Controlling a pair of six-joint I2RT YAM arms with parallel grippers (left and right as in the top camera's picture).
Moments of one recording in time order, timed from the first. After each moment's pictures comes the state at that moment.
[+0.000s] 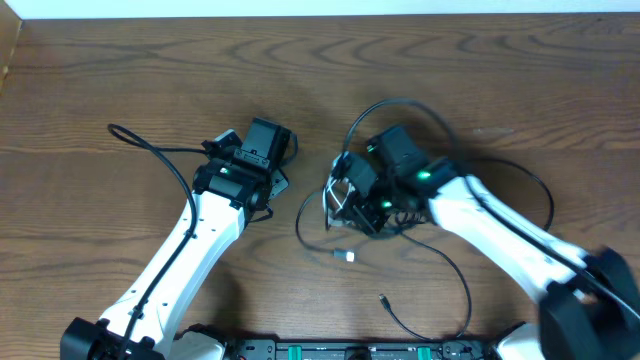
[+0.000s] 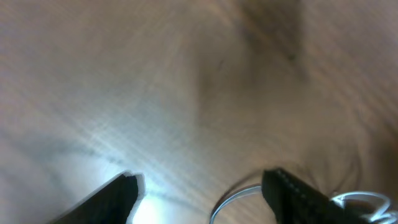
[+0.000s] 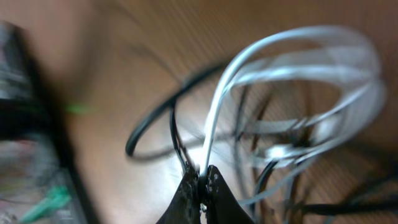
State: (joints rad) left arm -0.39 1.40 1.04 -0.88 -0.27 -0.99; right arm 0.59 1.60 1.06 -0.59 -0.56 -0.14
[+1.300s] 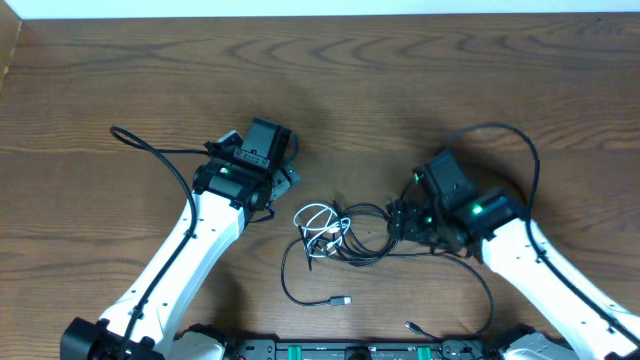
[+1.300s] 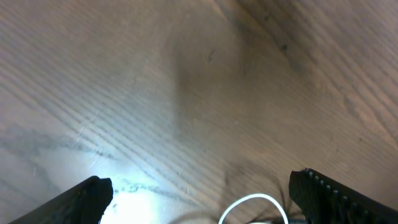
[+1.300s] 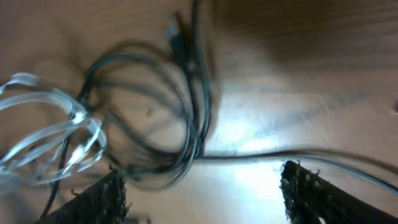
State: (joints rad) left arm -0.39 1.40 1.04 -0.88 -0.22 -0.99; right arm 0.52 1.33 0.81 -0.75 -0.15 0.73
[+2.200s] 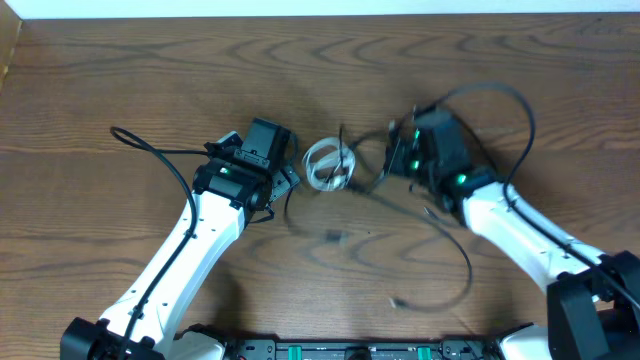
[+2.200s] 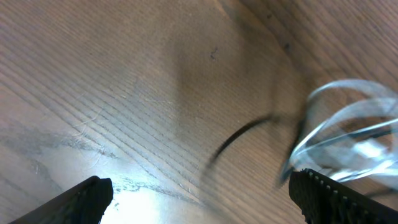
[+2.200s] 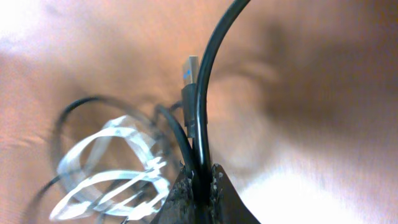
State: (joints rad) left arm -0.39 1.40 1.04 -0.89 -0.22 -0.99; right arm 0.41 1.58 0.90 -0.11 -0.11 0.68
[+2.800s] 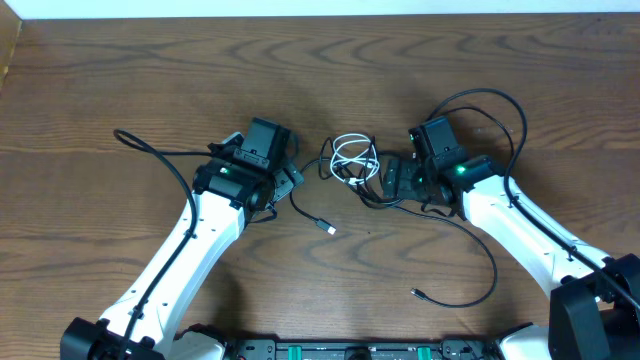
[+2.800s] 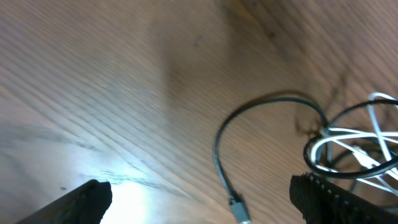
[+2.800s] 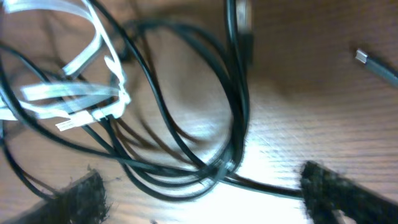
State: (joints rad) left arm -0.39 1.40 1.04 -0.87 -0.13 -1.00; right arm 0.42 1.58 0.97 -0.57 -0.06 0.59
